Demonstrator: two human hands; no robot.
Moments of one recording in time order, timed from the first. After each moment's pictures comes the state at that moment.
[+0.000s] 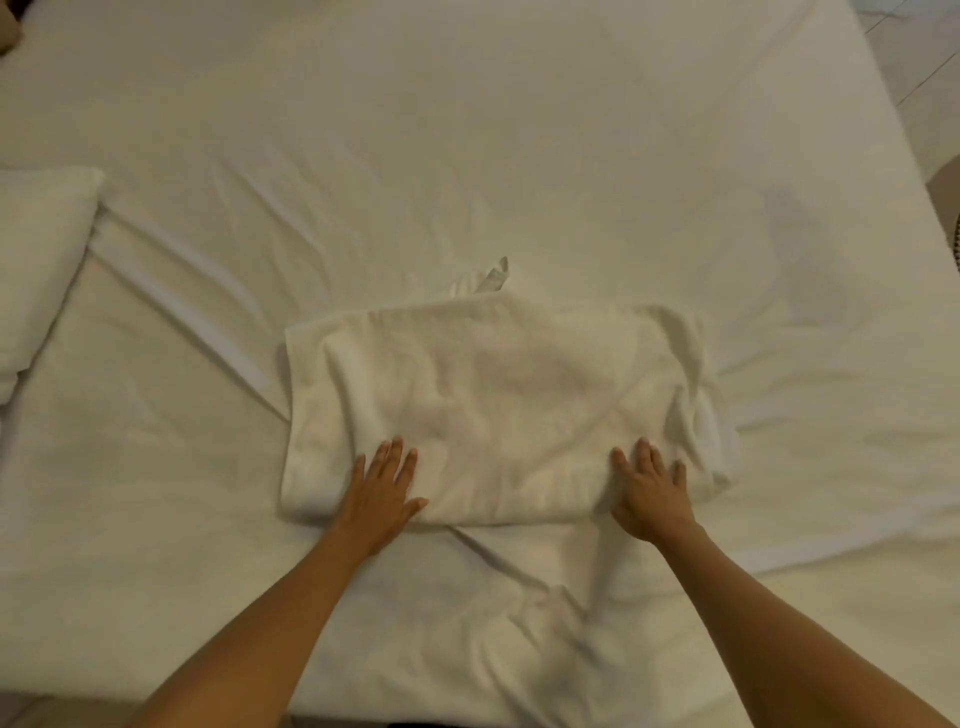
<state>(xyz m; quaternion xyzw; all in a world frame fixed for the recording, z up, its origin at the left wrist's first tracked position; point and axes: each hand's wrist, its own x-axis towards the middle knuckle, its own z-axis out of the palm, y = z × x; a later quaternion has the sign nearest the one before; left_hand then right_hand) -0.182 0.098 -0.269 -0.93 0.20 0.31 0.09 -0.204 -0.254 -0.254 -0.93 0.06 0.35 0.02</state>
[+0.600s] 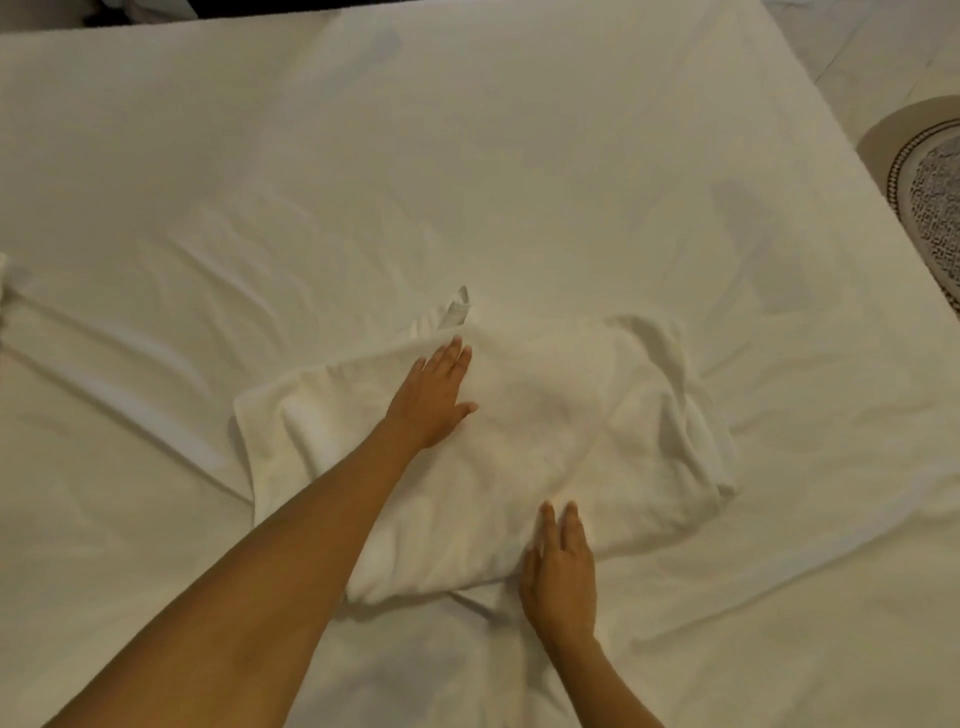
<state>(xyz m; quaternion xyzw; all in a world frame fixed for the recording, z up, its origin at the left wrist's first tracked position) -0.006 -0.010 -0.239 -0.94 0.29 0.21 0.00 -0.238 -0.120 -0.287 -0.92 0.26 0.16 0.24</state>
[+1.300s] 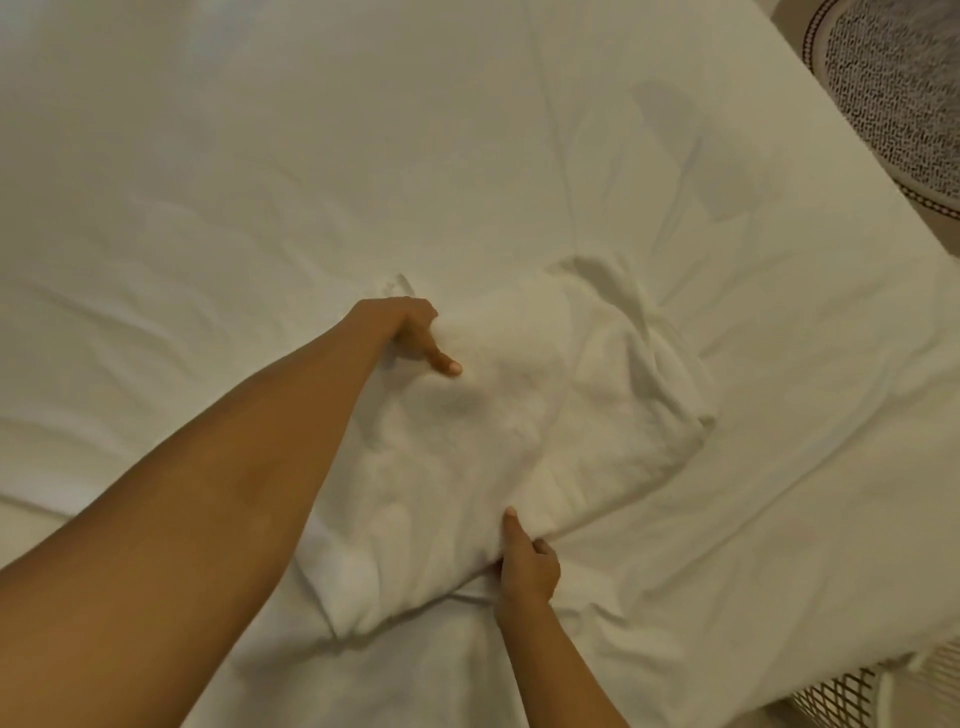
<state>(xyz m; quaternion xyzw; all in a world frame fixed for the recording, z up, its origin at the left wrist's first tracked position) 0.098 -0.085 -0.252 -0.84 0.26 0.46 0.10 -0.208 -0.077 -0.289 -0.29 0.73 0.00 0.61</state>
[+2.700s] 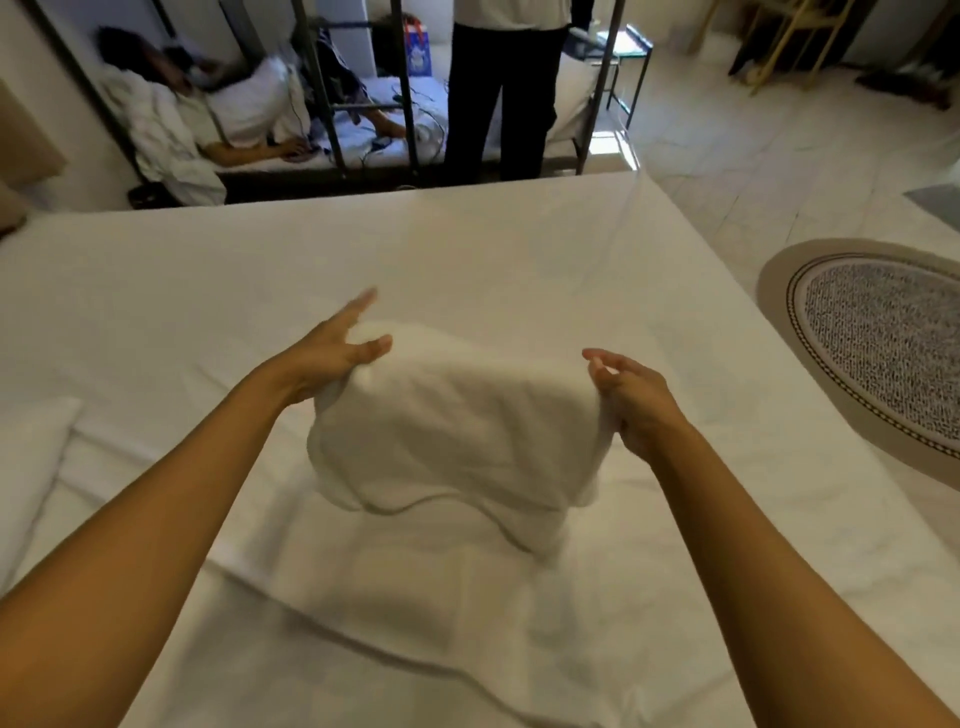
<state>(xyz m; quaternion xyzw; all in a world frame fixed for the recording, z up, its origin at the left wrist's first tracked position) 0.107 0.083 0.024 -0.86 0.12 0.25 -0.44 -0.041 -0.210 0.014 -0.66 0.34 -0.03 0.67</state>
